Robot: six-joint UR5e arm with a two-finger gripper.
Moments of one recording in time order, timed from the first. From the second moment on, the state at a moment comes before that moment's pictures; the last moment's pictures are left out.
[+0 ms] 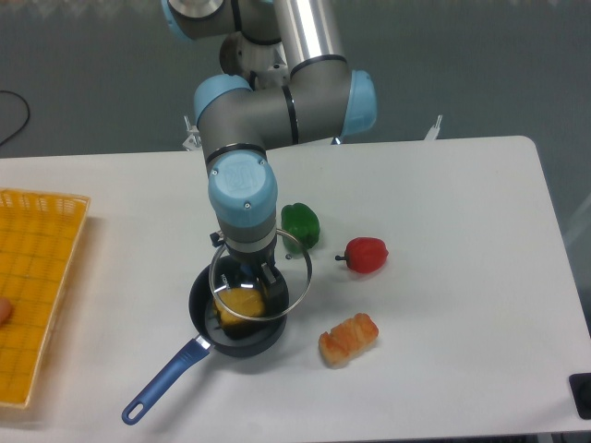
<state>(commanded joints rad) 2.25 -1.99 -1.48 -1.37 1.56 1.23</state>
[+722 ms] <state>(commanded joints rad) 2.22 -2.06 -1.43 -1.37 1.56 1.19</state>
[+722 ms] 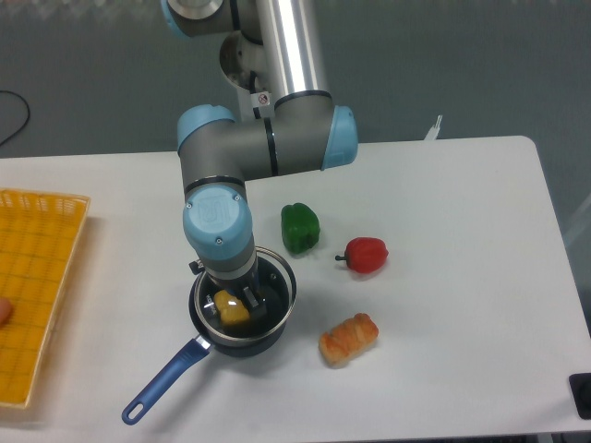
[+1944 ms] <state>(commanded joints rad) 2.21 -2.08 -1.42 -1.37 1.58 1.16</state>
